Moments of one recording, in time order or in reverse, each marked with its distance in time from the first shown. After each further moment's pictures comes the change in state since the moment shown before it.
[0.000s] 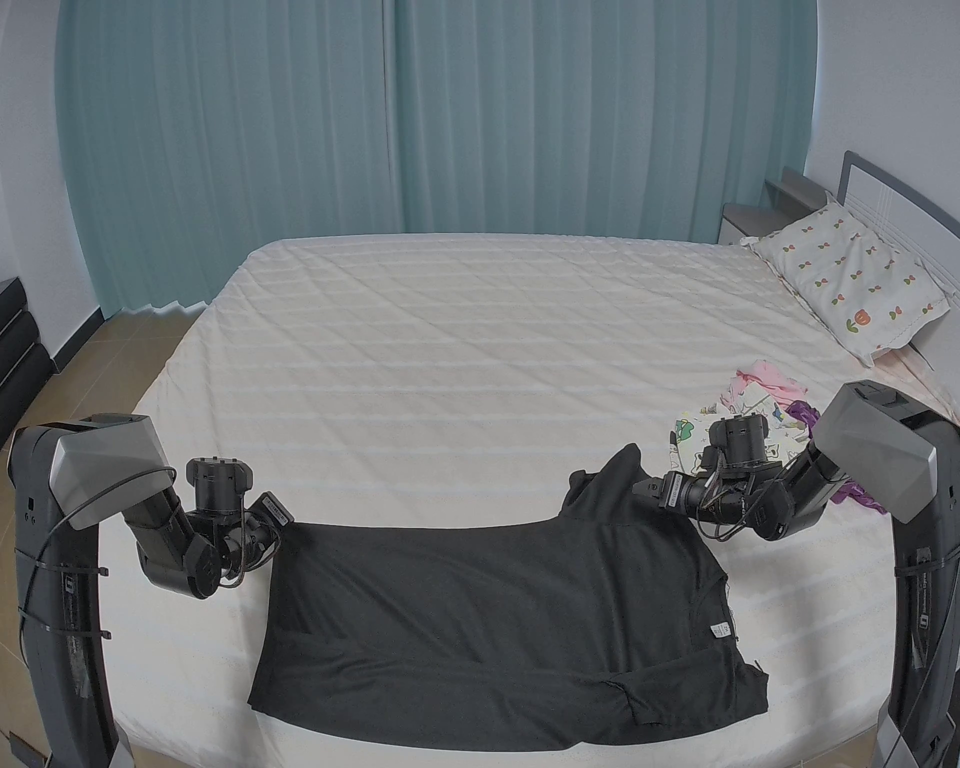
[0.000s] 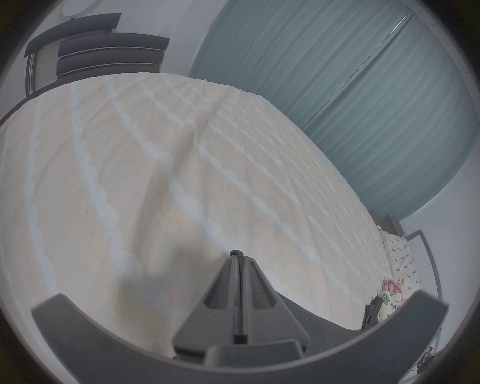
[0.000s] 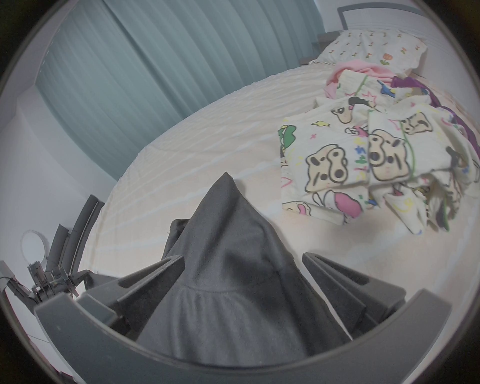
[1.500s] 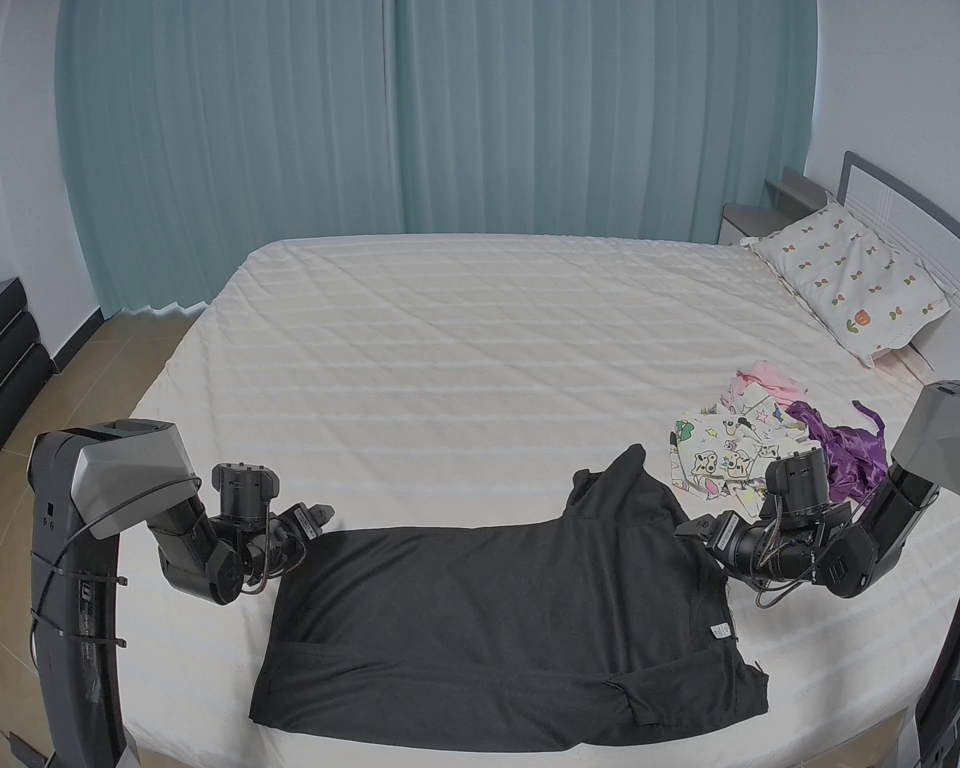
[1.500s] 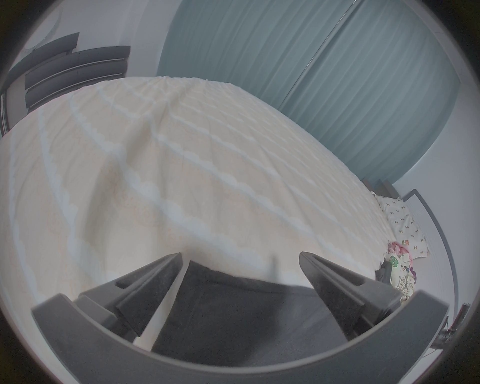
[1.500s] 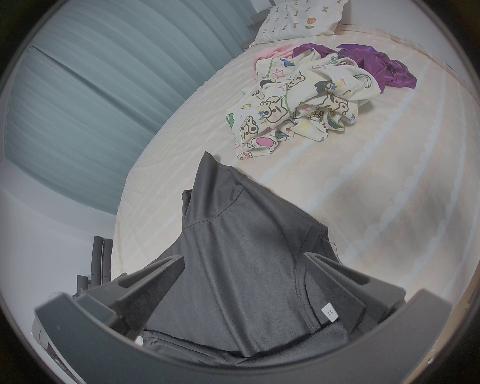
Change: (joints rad) left arm -0.070 0.042 -0.041 0.012 -0.030 0.159; right arm 0.040 -0.362 0.574 -0.116 -0.040 0.365
